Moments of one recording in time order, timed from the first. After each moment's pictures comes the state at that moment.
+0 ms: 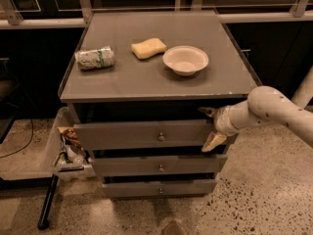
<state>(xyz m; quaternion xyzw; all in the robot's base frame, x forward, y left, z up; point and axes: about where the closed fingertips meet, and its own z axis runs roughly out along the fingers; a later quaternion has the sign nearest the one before) 0.622 -0.202 0.629 -0.69 0.63 0.05 0.34</state>
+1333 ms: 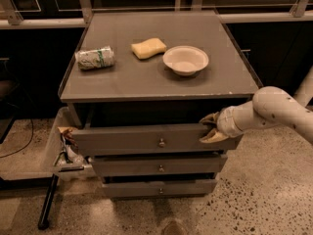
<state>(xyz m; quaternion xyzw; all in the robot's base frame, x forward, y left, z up) 0.605 -0.208 0.635 -0.69 0.63 0.06 0.34</state>
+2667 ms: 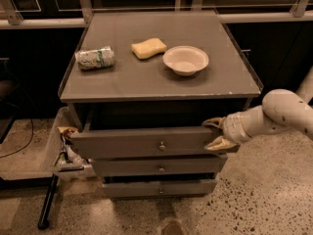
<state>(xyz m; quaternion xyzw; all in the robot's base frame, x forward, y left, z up) 0.571 -0.210 0.639 -0.70 0.62 0.10 0.33</state>
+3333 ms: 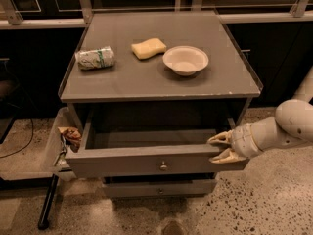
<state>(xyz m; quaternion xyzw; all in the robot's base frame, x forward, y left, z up) 0.516 -0.217 0.644 -0.71 0.61 0.12 0.33</state>
